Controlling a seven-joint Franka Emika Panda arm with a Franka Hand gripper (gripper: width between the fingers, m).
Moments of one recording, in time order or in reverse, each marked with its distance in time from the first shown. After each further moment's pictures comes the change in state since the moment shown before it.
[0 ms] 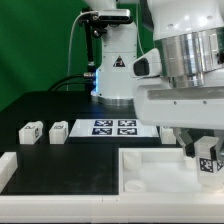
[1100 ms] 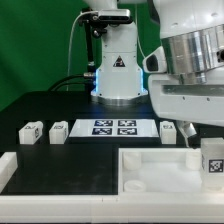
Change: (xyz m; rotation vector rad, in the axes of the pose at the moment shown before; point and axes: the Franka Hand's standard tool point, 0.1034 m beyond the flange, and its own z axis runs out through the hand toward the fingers) arm -0.013 -0.003 -0.003 0.004 -0.048 -0.107
